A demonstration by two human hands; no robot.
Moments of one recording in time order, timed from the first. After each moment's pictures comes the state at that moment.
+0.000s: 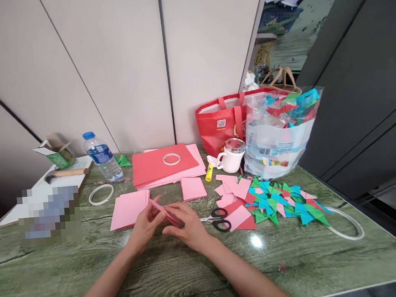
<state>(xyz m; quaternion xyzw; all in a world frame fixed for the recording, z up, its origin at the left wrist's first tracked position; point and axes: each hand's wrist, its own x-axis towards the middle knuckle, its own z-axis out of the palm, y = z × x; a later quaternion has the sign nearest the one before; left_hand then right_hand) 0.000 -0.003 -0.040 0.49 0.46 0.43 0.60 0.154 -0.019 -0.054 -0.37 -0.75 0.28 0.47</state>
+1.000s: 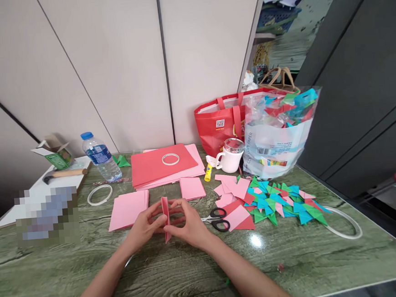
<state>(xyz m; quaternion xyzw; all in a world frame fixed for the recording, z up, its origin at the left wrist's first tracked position) -0.006 -0.001 -0.033 0.54 0.41 0.35 0.65 0.155 -0.023 -0.045 -0.40 -0.64 0.47 0.47</state>
